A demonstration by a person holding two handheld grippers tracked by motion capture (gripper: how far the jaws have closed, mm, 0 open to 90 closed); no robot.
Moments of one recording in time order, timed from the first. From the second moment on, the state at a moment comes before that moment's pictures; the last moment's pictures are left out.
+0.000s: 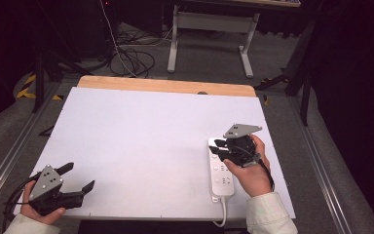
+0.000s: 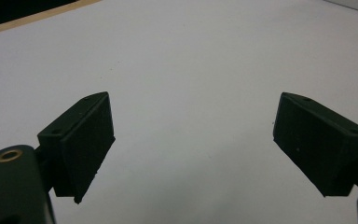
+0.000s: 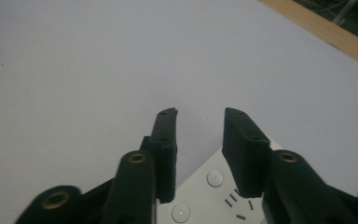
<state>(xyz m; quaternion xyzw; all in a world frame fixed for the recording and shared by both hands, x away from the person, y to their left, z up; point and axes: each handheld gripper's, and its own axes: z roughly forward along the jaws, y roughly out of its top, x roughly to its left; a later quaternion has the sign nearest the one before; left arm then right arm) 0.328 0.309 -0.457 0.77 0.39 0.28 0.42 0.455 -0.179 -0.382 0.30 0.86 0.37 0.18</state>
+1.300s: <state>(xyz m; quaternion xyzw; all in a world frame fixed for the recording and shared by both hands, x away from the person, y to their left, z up) 0.328 0.312 -0.455 0.76 0.41 0.26 0.44 0.396 -0.257 -0.440 0.32 0.80 0.48 0.16</state>
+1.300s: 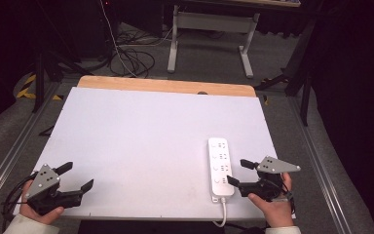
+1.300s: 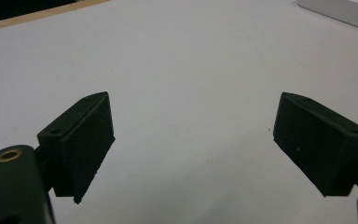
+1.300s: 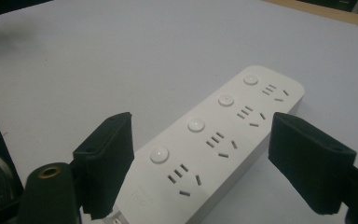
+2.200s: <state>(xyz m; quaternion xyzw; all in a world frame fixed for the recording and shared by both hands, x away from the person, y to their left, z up) 0.326 0.317 -0.457 0.76 0.41 0.25 0.44 0.386 -0.270 -0.482 0.35 0.80 0.46 0.17</state>
